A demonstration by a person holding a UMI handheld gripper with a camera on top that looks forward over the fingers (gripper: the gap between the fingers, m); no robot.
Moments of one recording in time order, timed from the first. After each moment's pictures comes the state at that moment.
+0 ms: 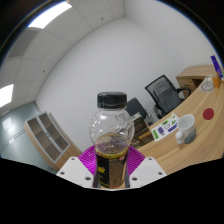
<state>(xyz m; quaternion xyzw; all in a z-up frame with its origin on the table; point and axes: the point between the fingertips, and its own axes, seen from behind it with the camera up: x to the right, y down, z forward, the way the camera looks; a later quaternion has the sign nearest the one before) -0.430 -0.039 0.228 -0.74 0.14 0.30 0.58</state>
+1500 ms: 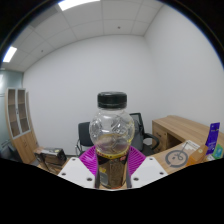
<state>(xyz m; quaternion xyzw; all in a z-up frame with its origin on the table) -0.063 0.112 0.250 -0.75 0.05 0.06 0.66</state>
